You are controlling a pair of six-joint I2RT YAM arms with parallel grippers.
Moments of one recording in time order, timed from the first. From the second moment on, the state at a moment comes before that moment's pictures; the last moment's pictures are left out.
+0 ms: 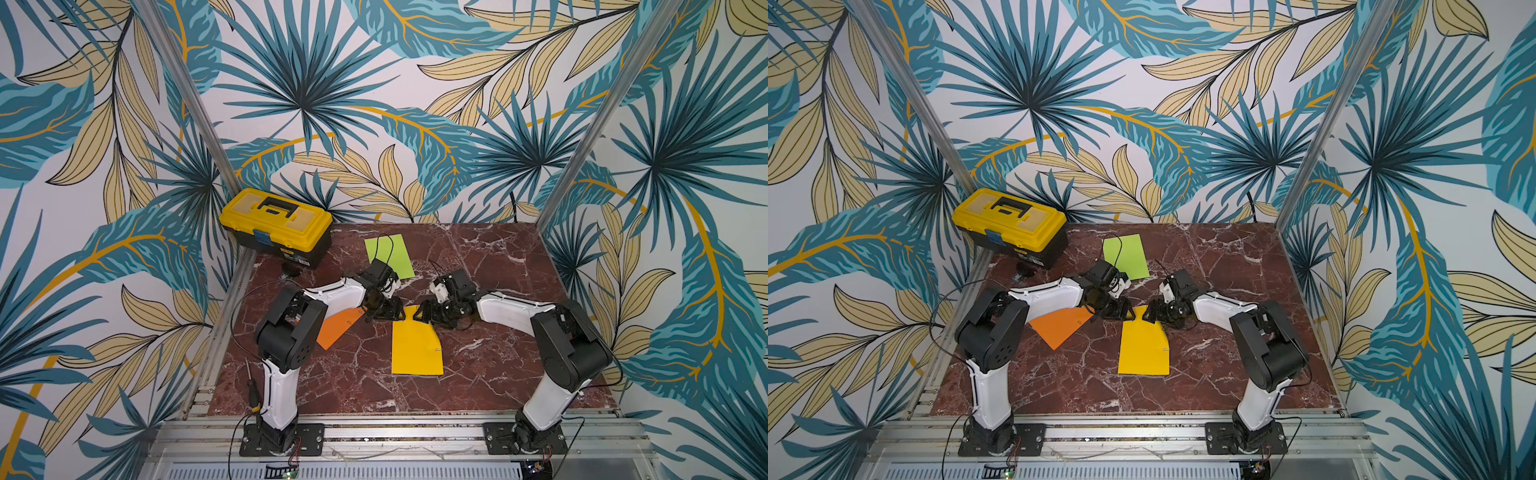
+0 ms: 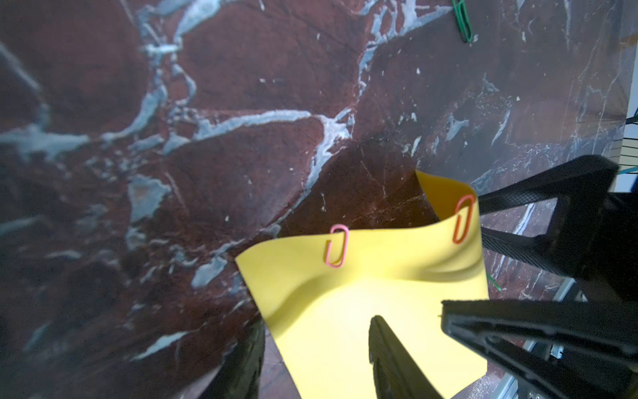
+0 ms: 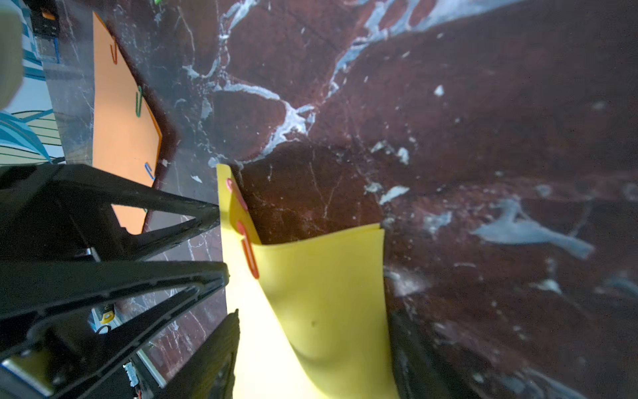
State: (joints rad) left arm -0.56 1.97 1.28 -0.46 0.44 -0.37; right arm 0.42 1.76 0.96 -0.27 -0.42 0.56
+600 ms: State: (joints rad) left arm -0.56 1.97 1.28 -0.46 0.44 -0.37; right arm 0.43 1.77 0.94 -0.23 -0.40 0.56
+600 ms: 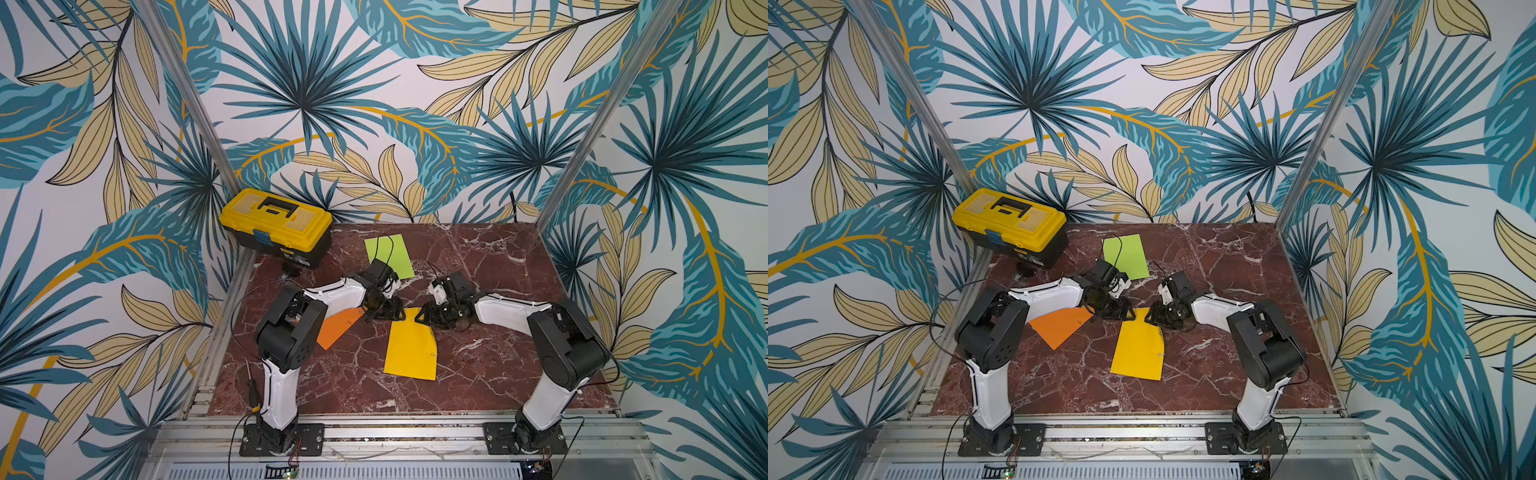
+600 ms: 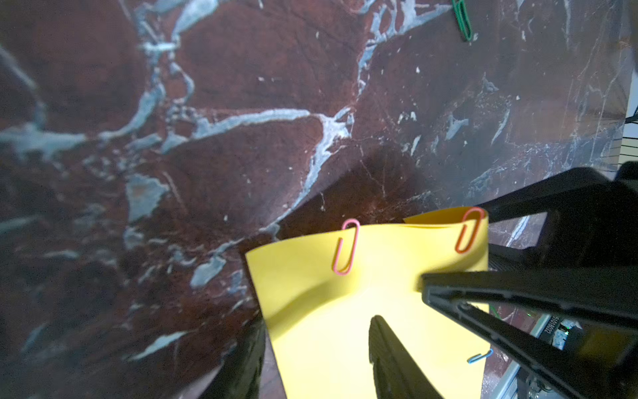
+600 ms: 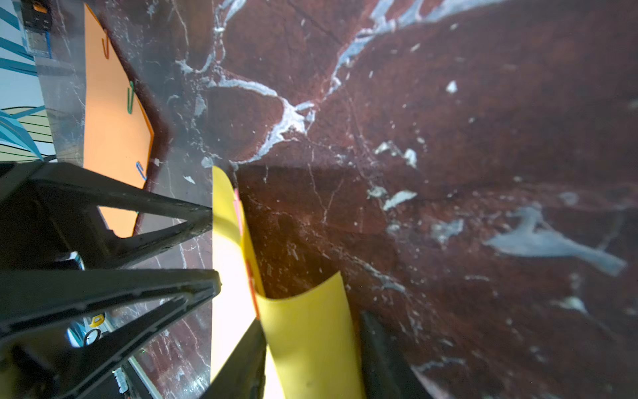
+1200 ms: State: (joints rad) left arm -0.53 1.94 1.26 -0.47 0.45 -0.36; right arm 0.43 1.77 0.89 -0.15 -0.40 0.55
